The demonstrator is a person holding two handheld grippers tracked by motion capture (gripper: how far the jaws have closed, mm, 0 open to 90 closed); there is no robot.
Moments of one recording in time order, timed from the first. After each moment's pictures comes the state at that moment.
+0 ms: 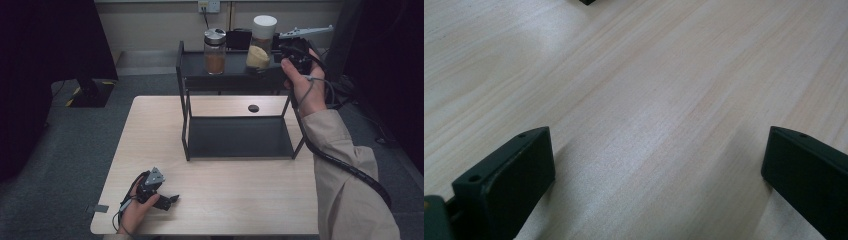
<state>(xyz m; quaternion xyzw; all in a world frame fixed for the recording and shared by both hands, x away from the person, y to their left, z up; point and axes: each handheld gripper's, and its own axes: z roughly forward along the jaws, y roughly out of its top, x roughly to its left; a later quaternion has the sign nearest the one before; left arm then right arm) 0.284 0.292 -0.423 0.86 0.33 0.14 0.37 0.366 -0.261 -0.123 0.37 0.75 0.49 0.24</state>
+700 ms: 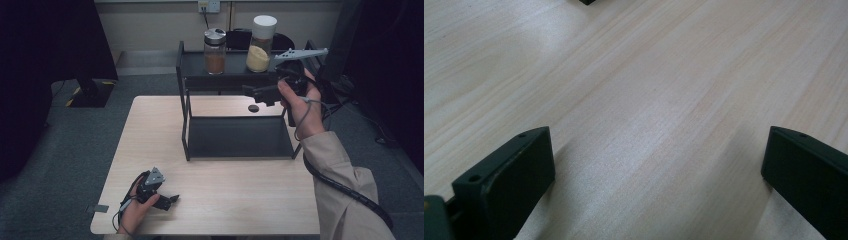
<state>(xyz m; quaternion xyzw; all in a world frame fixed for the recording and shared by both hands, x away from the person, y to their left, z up) 0.284 0.292 -0.423 0.86 0.33 0.14 0.37 0.341 -0.261 -0.153 0.35 0.76 0.50 0.22</state>
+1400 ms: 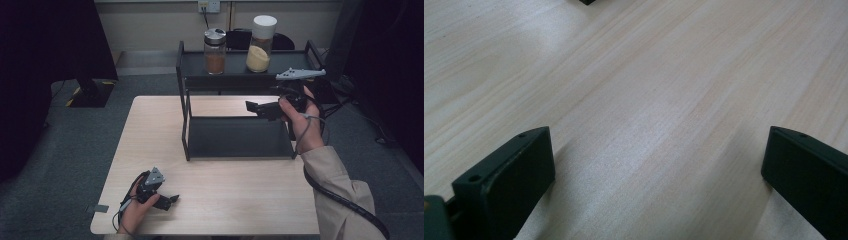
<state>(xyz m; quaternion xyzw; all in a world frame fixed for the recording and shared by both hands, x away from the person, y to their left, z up) 0.284 0.292 -0.423 0.86 0.33 0.15 0.37 0.339 -0.272 -0.189 0.37 0.76 0.49 0.21</state>
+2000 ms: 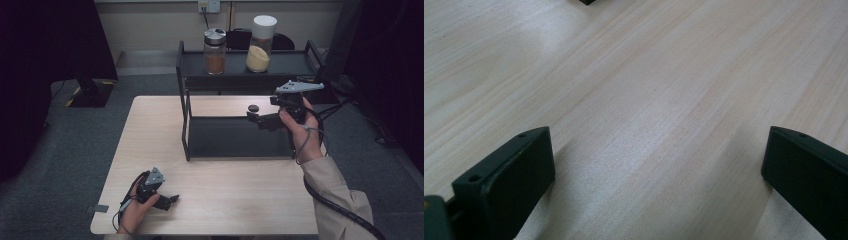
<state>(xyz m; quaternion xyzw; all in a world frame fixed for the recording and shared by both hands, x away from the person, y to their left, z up) 0.284 0.292 -0.423 0.86 0.33 0.15 0.37 0.331 -0.277 -0.216 0.36 0.76 0.49 0.21</state>
